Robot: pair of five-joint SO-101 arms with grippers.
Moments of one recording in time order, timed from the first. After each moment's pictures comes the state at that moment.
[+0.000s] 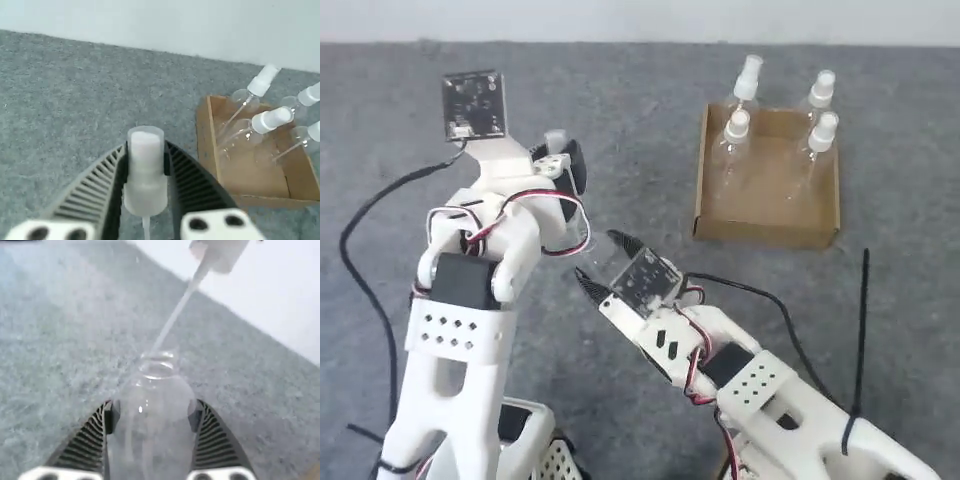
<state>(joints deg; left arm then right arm) 4.9 -42.3 32.4 55.2 19.2 -46.7 -44.4 79.0 -8.9 10.0</state>
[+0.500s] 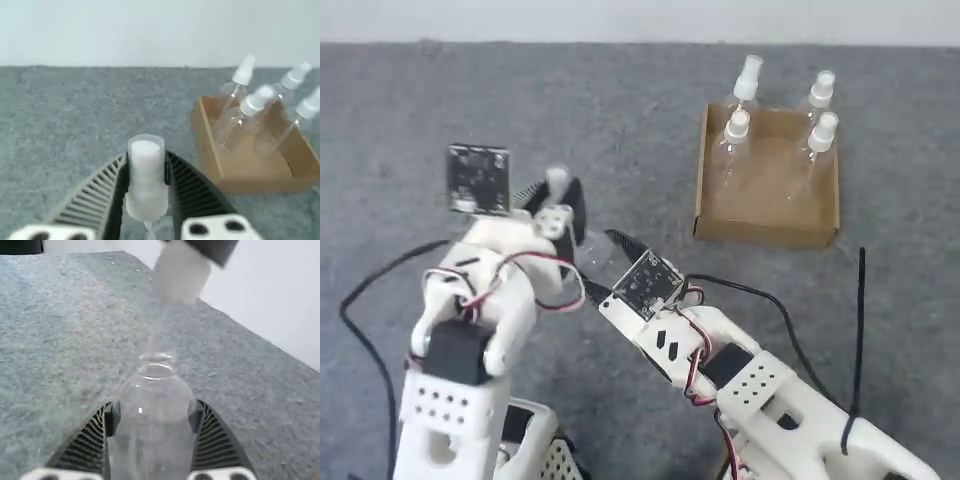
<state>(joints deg) 7.6 -62.5 47.5 56.2 13.1 -46.8 -44.4 79.3 -9.9 10.0</state>
